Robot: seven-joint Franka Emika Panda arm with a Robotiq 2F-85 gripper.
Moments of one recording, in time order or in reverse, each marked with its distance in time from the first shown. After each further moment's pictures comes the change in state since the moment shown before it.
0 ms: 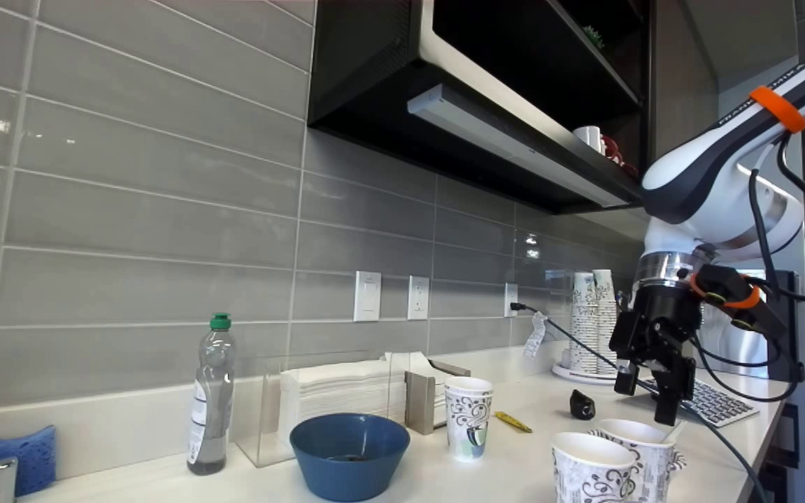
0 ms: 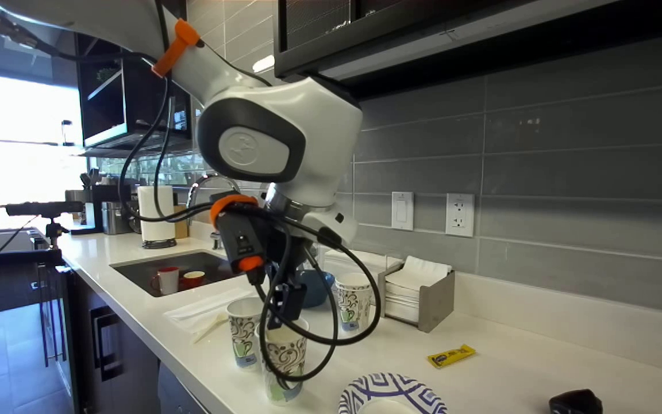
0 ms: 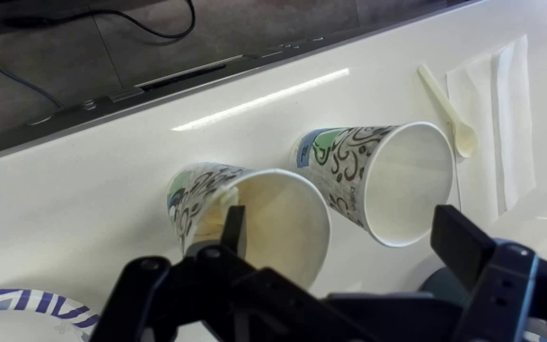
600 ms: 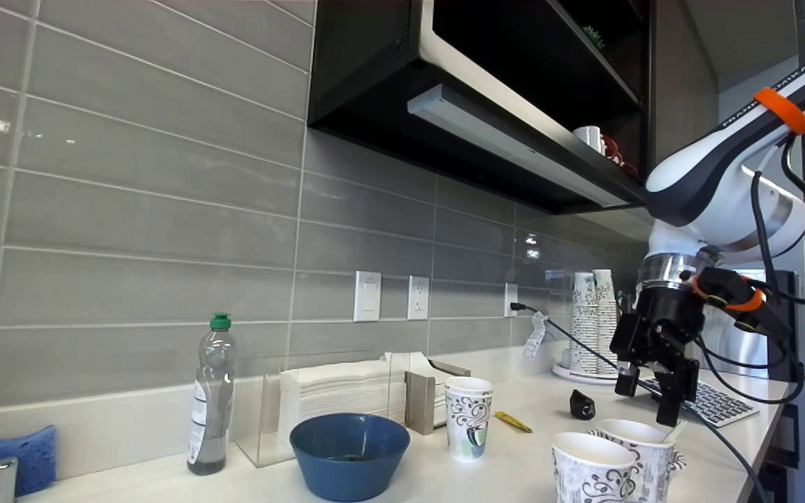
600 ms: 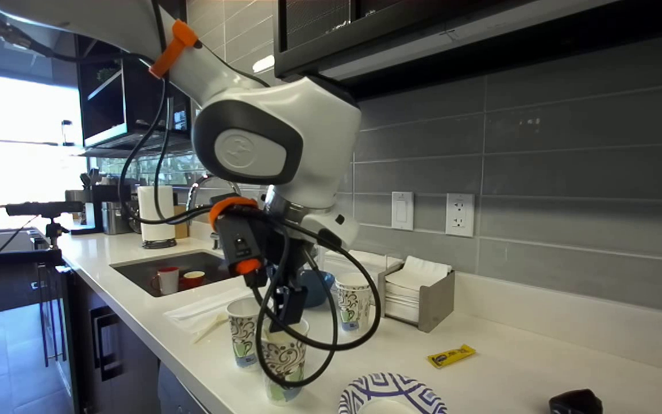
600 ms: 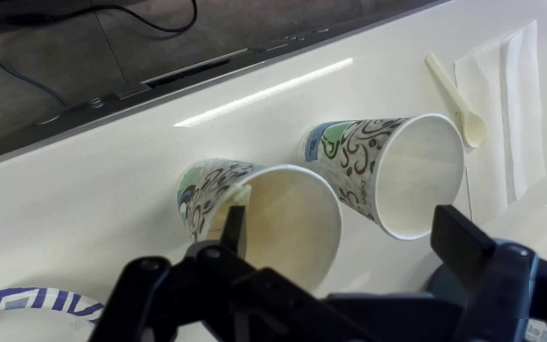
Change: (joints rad) arm -0.009 -0.007 0.000 -0.015 -0.001 0.027 0.012
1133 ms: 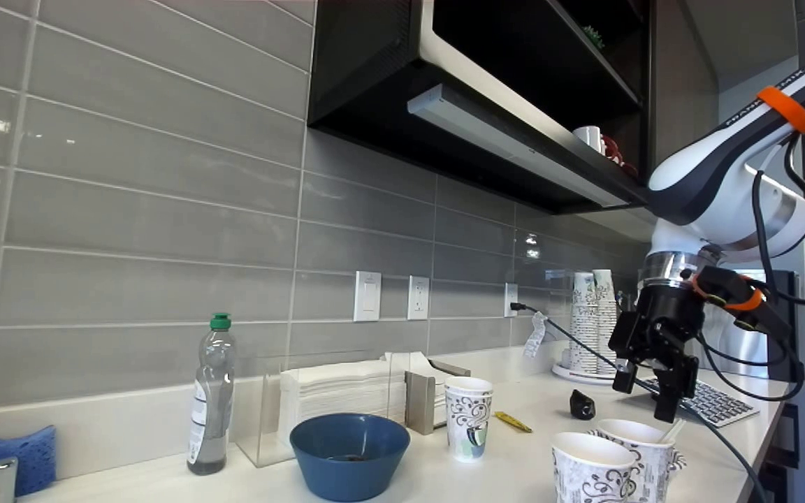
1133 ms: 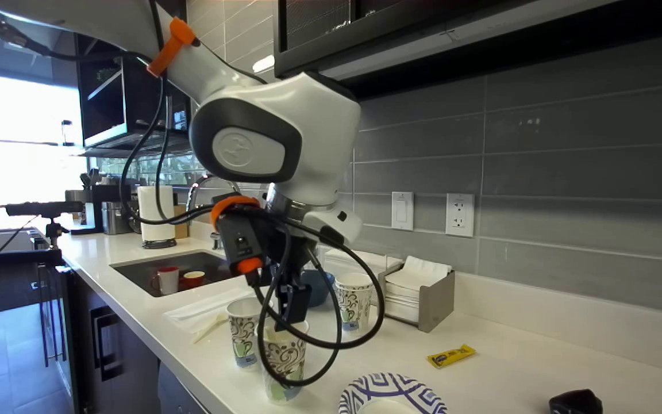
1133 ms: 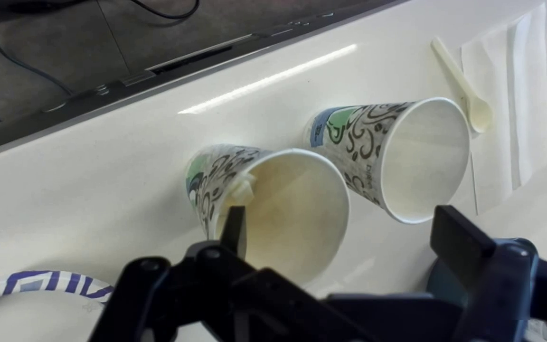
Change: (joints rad) arm -0.007 -0.009 0.000 -0.004 -0.002 0.028 0.006
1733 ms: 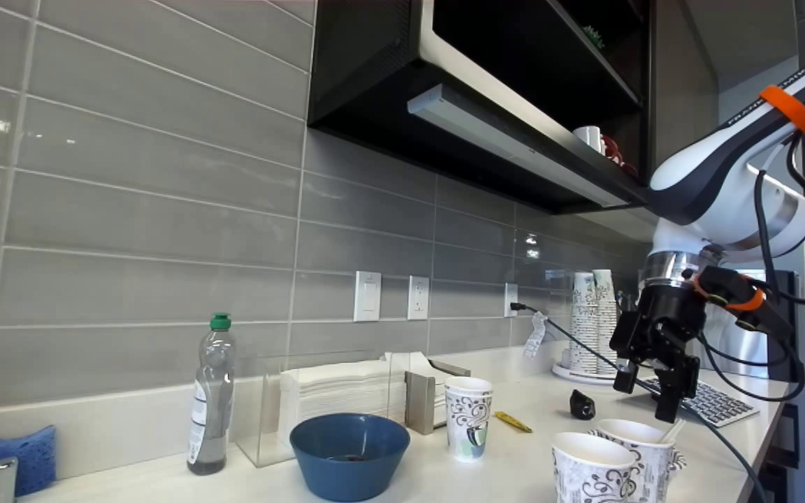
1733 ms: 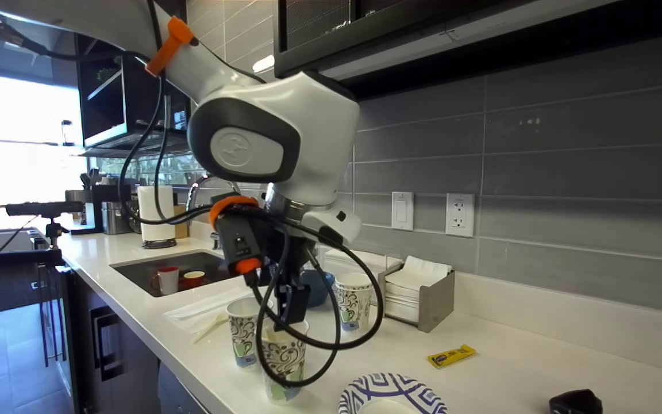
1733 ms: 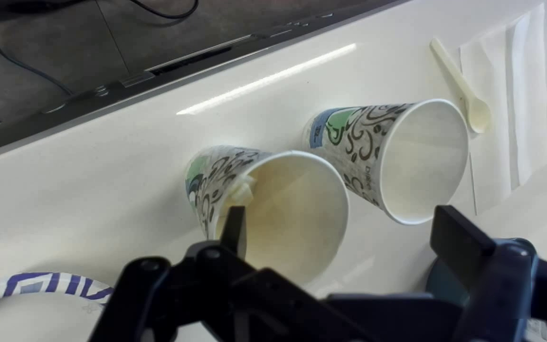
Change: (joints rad) arm -0.001 -0.006 0.000 -0.005 0.001 0.001 0.000
